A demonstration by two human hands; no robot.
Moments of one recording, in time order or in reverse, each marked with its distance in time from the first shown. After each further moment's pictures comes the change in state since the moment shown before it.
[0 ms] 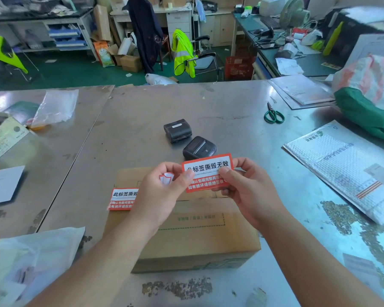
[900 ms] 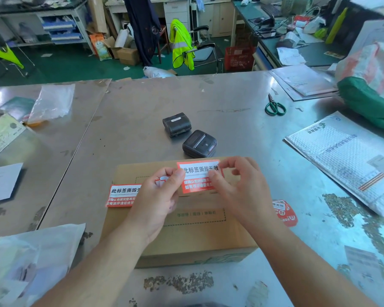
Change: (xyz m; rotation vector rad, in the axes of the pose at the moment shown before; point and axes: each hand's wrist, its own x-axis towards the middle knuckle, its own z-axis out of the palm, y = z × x) left_hand -0.004 -0.015 -0.004 -0.282 -0.101 -0.115; right_hand -0.005 0.018 0.008 -0.841 0.248 -0.242
